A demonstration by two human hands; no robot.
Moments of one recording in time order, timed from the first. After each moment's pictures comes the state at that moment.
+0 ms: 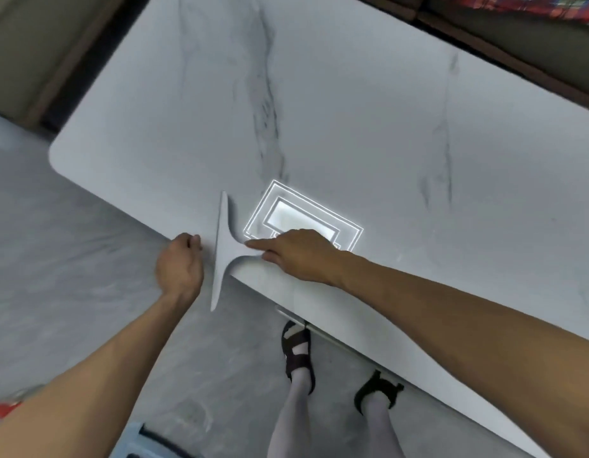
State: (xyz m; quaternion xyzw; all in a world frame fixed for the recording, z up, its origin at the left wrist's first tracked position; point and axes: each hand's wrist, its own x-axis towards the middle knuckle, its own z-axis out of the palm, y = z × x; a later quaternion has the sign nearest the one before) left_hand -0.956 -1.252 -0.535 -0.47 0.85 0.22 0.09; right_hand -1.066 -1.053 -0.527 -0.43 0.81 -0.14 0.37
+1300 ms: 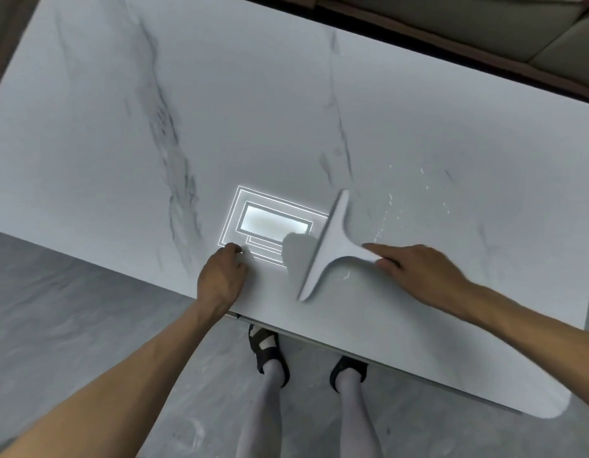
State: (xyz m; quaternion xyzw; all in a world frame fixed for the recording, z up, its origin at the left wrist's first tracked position) left_hand -0.986 -1.055 -0.553 -0.23 0.91 0.25 0.24; right_hand -1.049 -0.711 -0.486 -0.14 0.92 -0.13 0.33
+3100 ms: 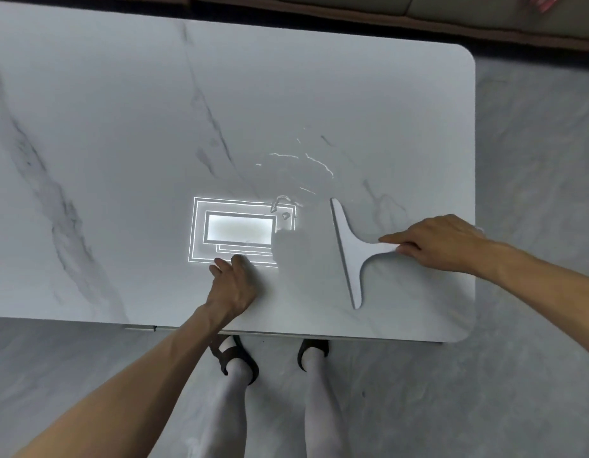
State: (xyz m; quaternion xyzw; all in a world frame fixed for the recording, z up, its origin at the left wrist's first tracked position) left_hand -0.974 -0.846 -0.542 0.04 0.93 0.02 0.37; right_hand -1.013 -0.466 -0.486 -0.18 0.93 0.01 0.33
